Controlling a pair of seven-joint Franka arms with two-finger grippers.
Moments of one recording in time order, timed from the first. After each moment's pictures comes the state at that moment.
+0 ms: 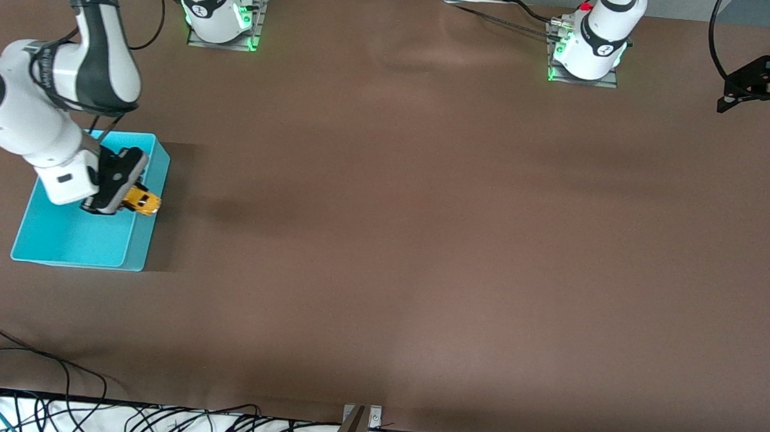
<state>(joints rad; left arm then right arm) 0.05 -0.08 -0.04 -1.55 0.00 1.34 0.14 0.17 0.22 -0.23 -2.01 0.09 2.25 -1.30</state>
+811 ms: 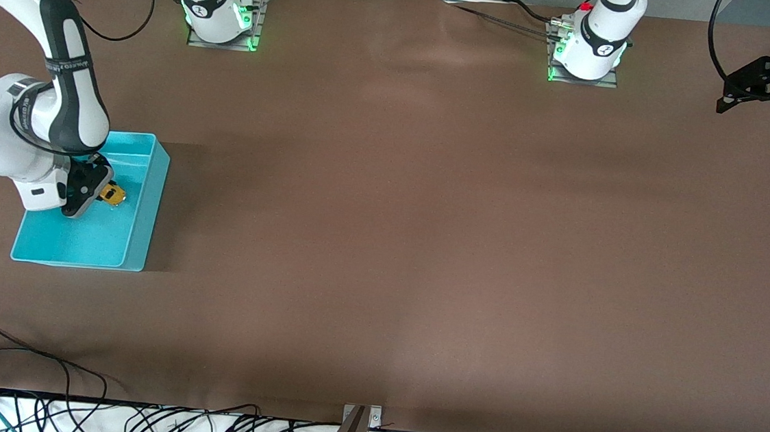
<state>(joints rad) 0.05 -0.08 -0.04 -1.54 0.00 1.34 0.14 0.08 0.46 -0.32 -2.03 0.09 2.34 -1.36</state>
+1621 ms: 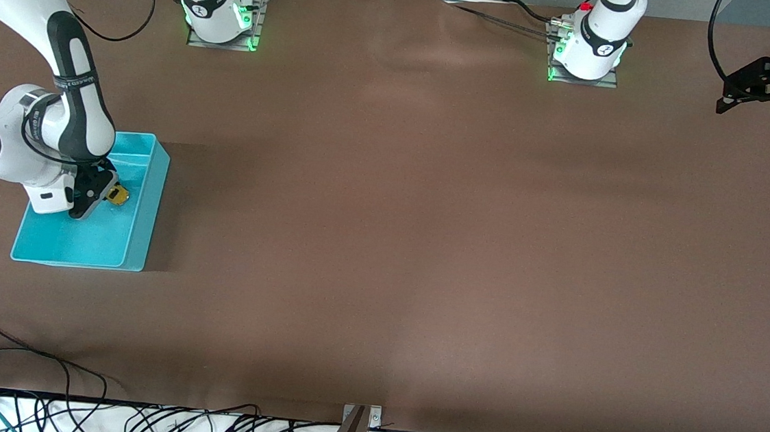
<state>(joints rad) 0.05 -0.08 -0.04 -1.54 0.00 1.34 0.14 0.07 0.50 -0.32 -2.02 0.09 2.36 -1.36</state>
